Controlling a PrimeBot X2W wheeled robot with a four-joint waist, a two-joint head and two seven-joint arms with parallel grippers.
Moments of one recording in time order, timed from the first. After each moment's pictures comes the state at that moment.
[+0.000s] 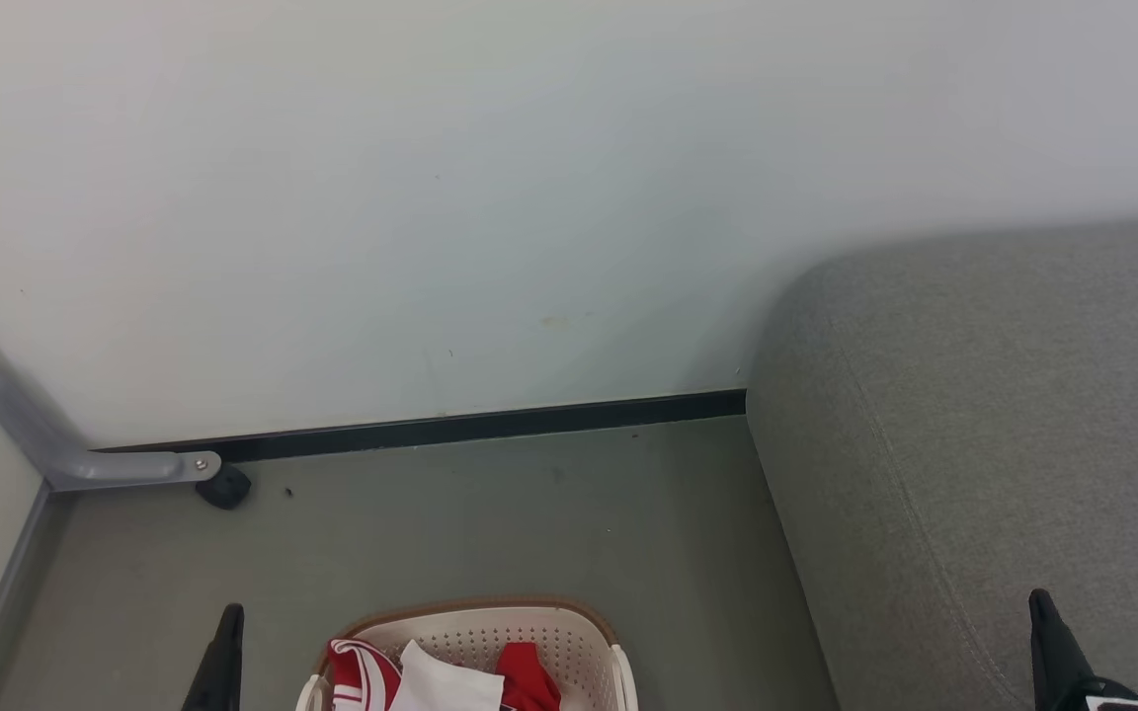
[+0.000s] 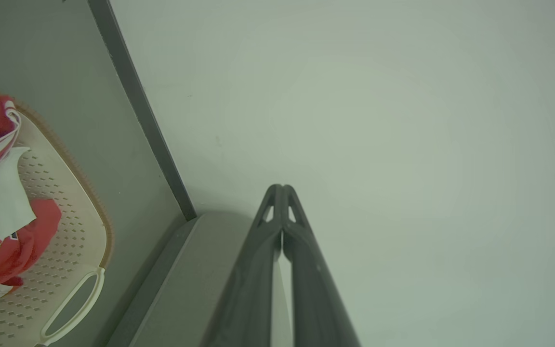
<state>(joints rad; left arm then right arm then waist) -0.06 0.06 0.05 0.30 -1.64 -0.12 0.09 -0.07 -0.04 -0.13 0.30 1.60 0.11 0.11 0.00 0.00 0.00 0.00</state>
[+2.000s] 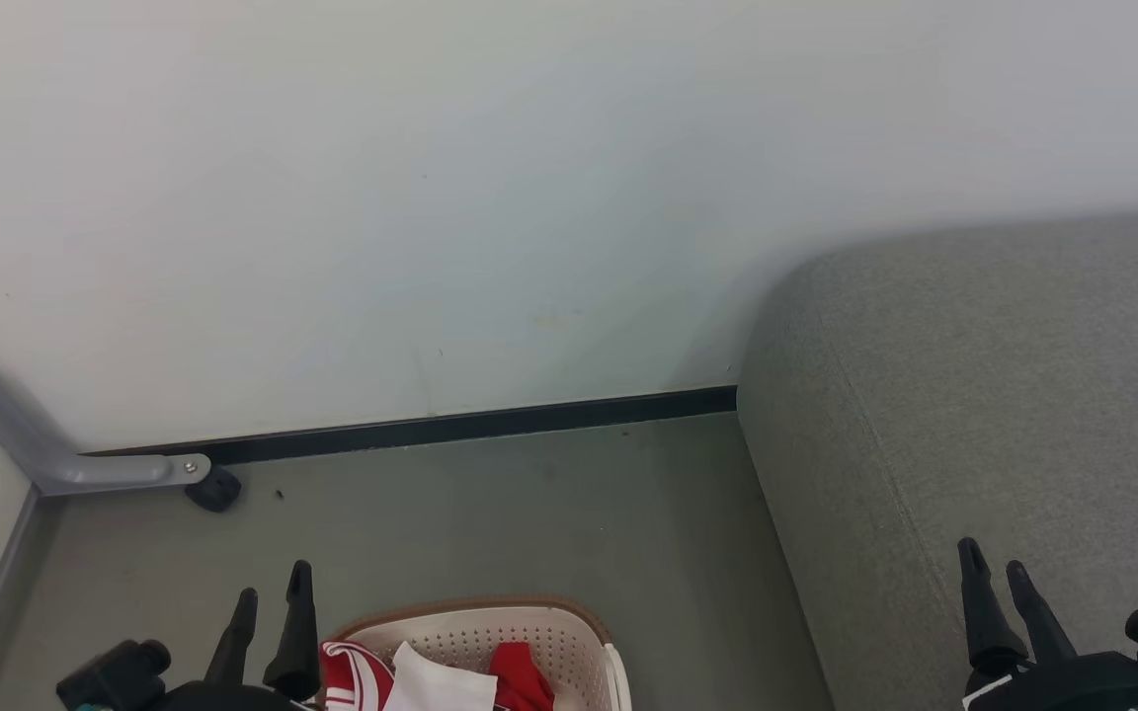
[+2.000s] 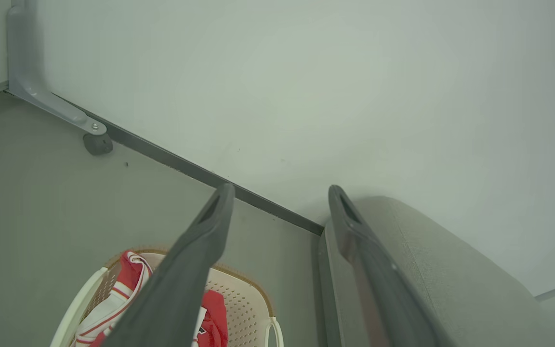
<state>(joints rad) -0.12 0.12 -0.15 0.32 -0.90 0.00 -0.13 -0.12 -0.19 0.15 0.33 0.85 0.04 -0.12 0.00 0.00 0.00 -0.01</state>
